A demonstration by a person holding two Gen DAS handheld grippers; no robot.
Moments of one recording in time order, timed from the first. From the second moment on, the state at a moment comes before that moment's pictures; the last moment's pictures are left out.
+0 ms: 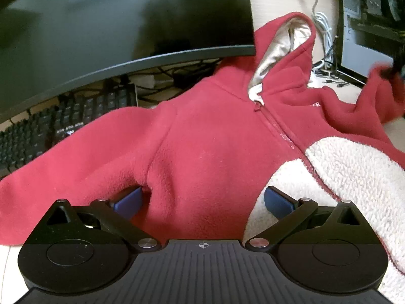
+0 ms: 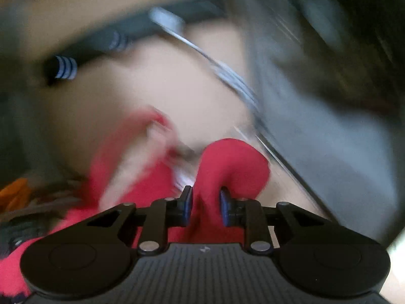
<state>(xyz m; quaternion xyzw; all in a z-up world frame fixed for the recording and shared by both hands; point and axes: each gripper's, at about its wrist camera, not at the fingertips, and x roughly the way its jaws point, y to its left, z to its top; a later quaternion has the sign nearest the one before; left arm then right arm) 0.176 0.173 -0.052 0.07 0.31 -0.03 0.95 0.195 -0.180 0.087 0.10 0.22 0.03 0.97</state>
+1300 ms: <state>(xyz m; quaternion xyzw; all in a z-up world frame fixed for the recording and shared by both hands) 0.163 0.176 -0.044 0.04 0.38 -0.14 0.91 0.110 -0.157 0.004 -0.24 0.36 0.05 0.90</state>
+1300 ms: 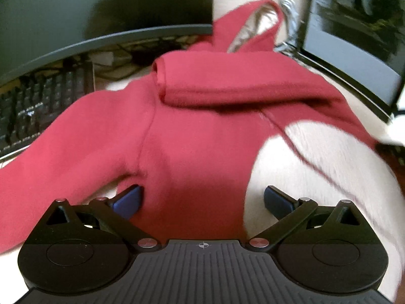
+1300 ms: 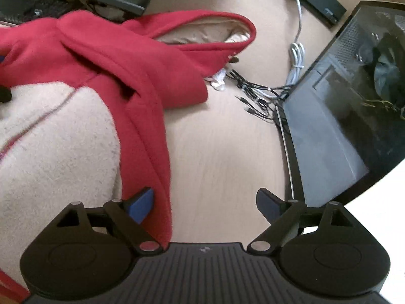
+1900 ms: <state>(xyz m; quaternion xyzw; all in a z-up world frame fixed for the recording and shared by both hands) 0.209 0.224 0.011 -0.32 0.35 -0.10 0.87 0.193 -0.070 -0.016 -0.24 0.29 0.21 0.90</state>
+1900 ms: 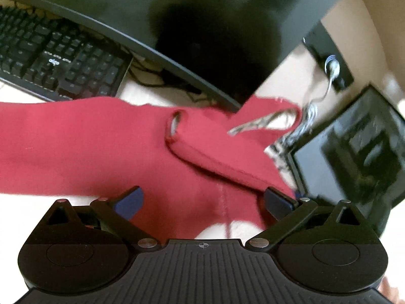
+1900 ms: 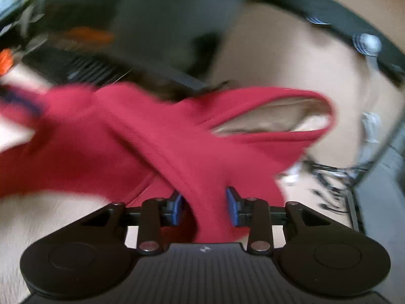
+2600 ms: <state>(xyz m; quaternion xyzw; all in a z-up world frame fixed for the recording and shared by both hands) 0.255 0.175 0.044 -0.16 0.20 0.05 0.97 0.185 -0.068 0.002 -0.33 0.20 0.21 0.90</state>
